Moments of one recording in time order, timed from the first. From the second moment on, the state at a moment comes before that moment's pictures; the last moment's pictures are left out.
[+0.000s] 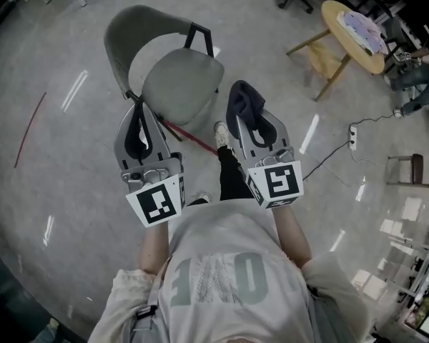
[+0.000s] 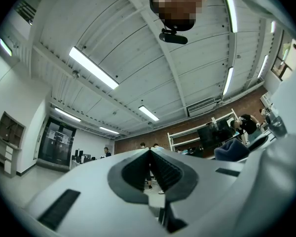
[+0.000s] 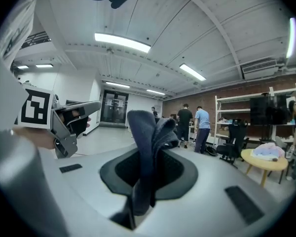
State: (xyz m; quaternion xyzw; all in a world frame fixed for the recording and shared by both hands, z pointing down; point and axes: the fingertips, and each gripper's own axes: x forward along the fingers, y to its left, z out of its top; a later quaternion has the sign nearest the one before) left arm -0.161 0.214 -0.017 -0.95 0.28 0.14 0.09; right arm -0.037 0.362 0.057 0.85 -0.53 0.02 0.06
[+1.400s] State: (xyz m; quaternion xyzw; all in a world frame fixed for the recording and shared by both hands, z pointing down) left arm 0.062 -0.001 -0.020 -0.87 0.45 0.11 0.14; right arm 0.225 0.077 0.065 0.70 -0.71 0.04 0.07
